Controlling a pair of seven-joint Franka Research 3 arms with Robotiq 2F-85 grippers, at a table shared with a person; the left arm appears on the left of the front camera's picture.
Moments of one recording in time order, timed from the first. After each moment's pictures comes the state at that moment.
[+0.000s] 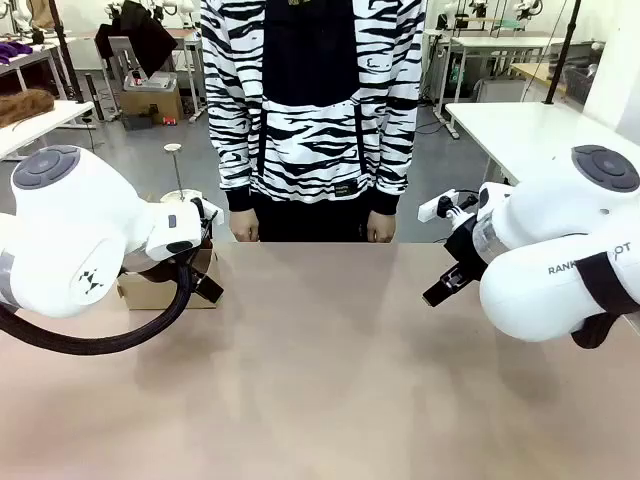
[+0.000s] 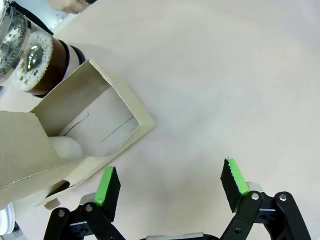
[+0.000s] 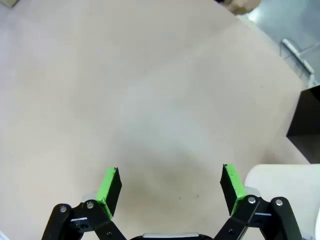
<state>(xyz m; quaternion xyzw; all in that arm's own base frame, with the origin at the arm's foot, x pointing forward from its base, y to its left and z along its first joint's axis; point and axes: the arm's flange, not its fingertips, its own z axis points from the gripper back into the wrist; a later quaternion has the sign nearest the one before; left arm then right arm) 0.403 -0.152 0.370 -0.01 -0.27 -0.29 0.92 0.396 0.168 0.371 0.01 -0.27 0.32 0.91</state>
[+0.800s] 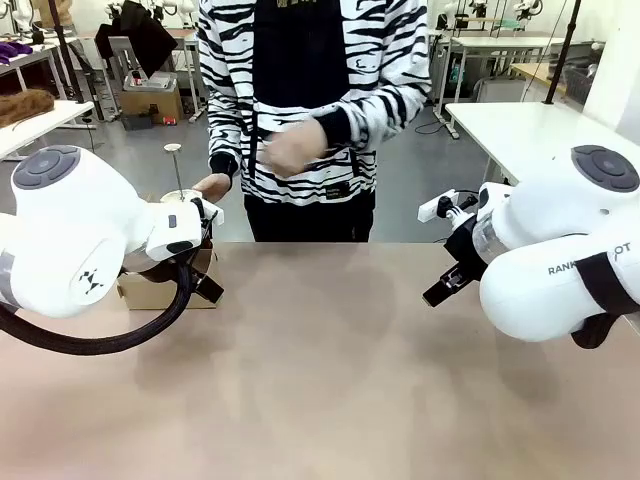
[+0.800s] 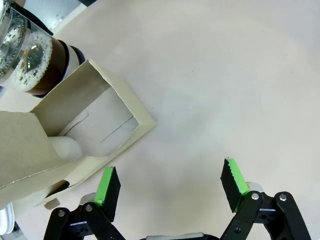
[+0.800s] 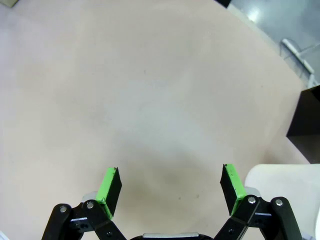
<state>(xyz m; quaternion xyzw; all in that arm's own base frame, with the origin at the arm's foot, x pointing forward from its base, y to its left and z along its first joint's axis) 0.403 -0.152 0.370 -0.01 -0.27 -0.29 0.92 0.396 0.168 0.370 0.01 -0.27 0.32 0.91</state>
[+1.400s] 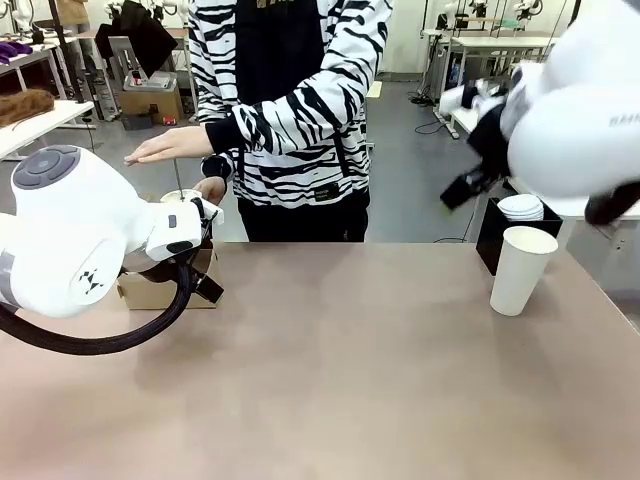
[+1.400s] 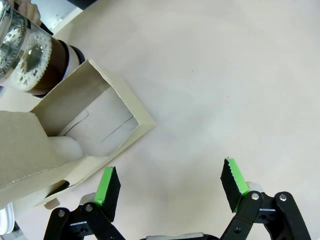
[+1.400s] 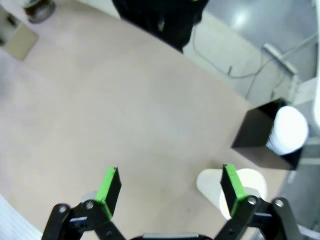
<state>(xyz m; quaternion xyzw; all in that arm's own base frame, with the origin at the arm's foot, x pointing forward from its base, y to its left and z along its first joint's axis) 0.403 -0.152 0.370 -0.01 -0.27 -0.29 0.92 0.429 0.153 0.542 0.02 -0.30 0.29 0.91</state>
